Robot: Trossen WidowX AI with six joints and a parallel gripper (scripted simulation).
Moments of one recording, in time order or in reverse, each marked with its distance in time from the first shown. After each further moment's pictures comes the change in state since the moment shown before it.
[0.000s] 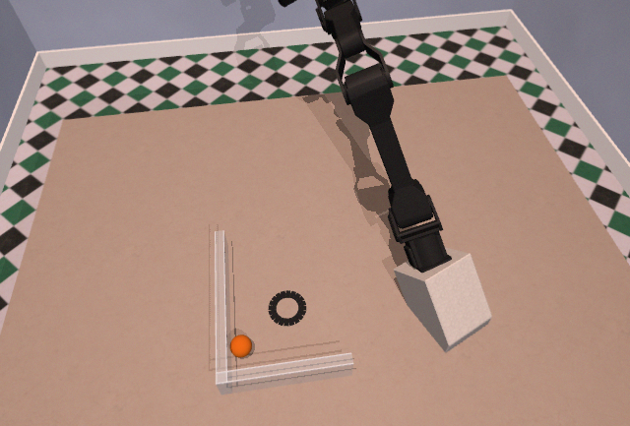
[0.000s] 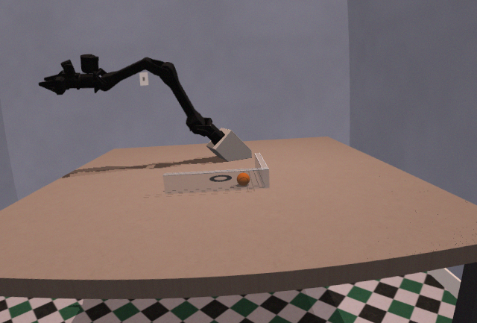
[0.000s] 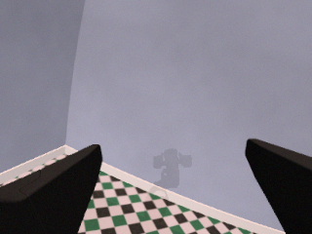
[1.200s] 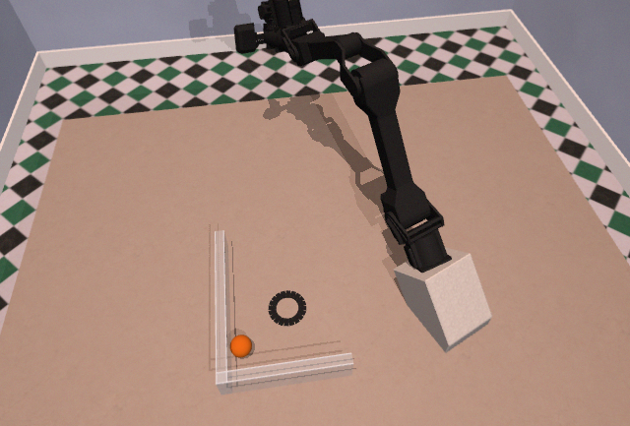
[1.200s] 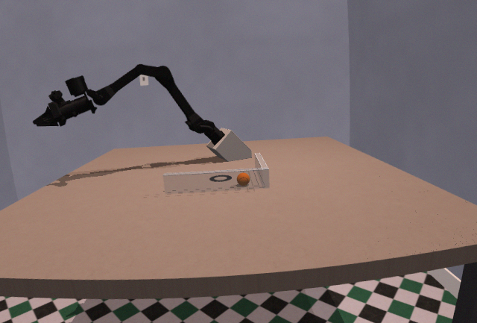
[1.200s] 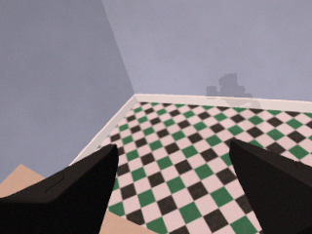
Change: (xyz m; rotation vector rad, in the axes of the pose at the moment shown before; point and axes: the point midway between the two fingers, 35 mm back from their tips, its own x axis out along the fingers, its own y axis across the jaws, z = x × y) arm 0.003 0.150 -0.107 0.461 0.355 0.204
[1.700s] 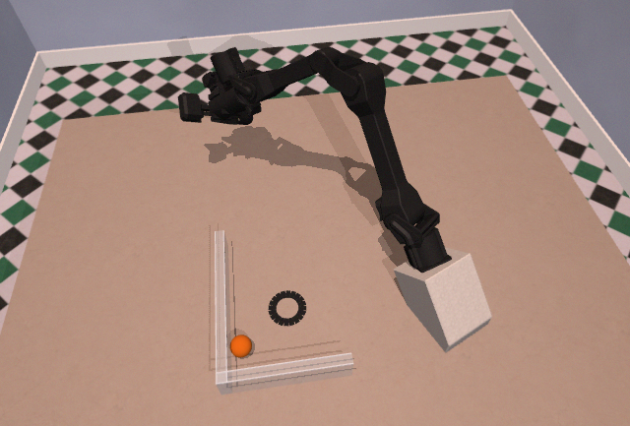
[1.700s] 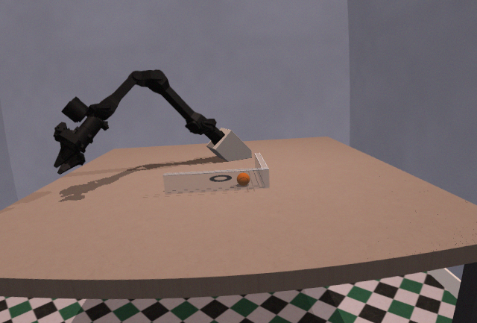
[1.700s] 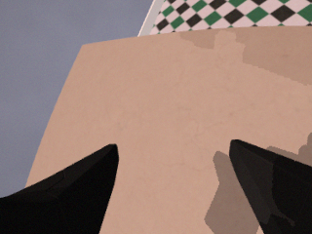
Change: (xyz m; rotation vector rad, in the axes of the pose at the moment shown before) arm -0.014 0.178 -0.172 0.291 0.536 0.176
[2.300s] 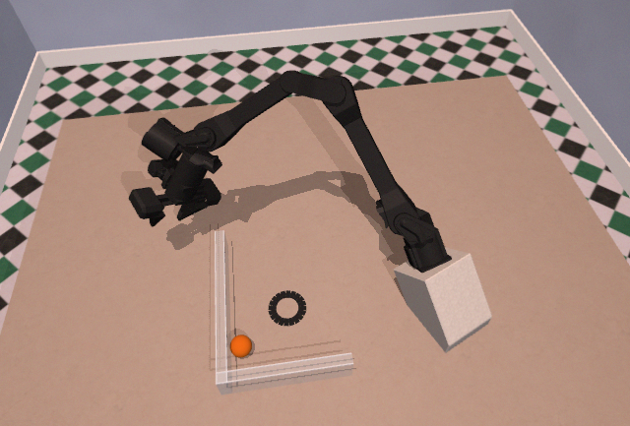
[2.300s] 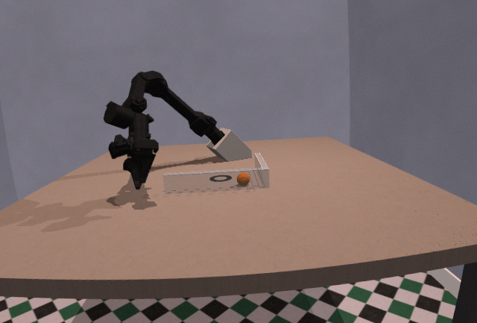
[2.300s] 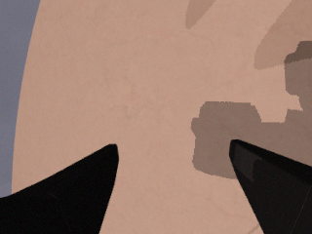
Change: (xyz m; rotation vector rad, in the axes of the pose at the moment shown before) arm -0.045 0.146 -0.233 -0.125 0.570 0.030
